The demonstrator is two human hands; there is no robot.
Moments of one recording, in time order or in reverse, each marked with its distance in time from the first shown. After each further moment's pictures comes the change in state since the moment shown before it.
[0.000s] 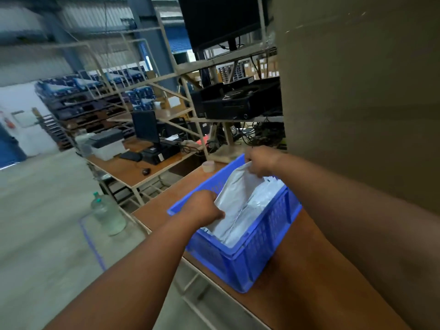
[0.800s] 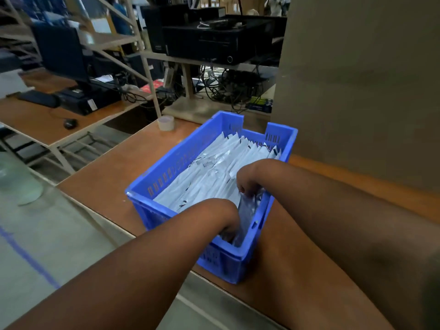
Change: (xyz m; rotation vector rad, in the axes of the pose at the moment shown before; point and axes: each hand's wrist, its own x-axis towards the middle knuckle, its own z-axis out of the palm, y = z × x) left_hand 0.079 0.022 0.110 0.513 -0.890 0.289; right_hand 0.081 -0.014 0.164 -0.423 -0.781 0.004
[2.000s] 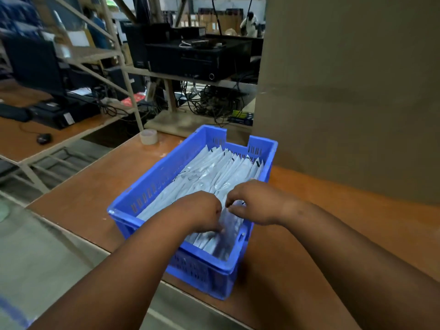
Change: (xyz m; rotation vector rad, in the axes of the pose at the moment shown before) left_hand -0.026 -0.049 -0.008 -0.152 0.557 0.154; right_hand -0.115 -0.003 0.050 0.542 0.611 -0.076
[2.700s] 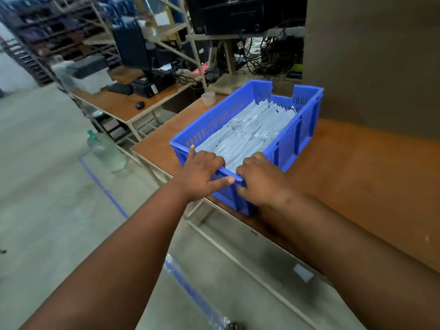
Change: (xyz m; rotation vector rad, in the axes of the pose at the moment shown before) left_hand -0.130 -0.002 0.077 0.048 0.520 -0.010; right_hand -0.086 -0.063 0.083 0.034 0.211 -0.194
